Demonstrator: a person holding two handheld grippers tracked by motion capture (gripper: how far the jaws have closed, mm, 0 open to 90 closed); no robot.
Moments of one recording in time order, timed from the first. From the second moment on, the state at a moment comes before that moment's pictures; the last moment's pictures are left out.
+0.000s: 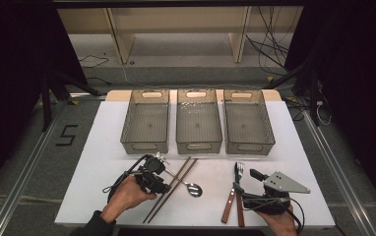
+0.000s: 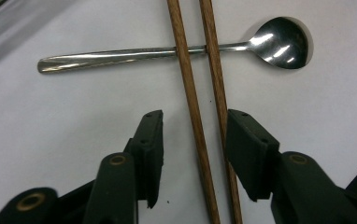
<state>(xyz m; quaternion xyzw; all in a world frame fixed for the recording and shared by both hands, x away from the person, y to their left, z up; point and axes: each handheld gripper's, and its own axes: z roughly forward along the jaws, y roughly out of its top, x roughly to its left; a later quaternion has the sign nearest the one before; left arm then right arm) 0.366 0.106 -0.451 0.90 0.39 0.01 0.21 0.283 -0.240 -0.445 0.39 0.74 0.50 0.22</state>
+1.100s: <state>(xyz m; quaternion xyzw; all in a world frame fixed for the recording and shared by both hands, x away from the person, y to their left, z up) 0.374 0.095 -0.463 0.90 0.39 0.02 0.18 0.283 -0.240 -0.444 0.39 0.74 0.50 0.22</state>
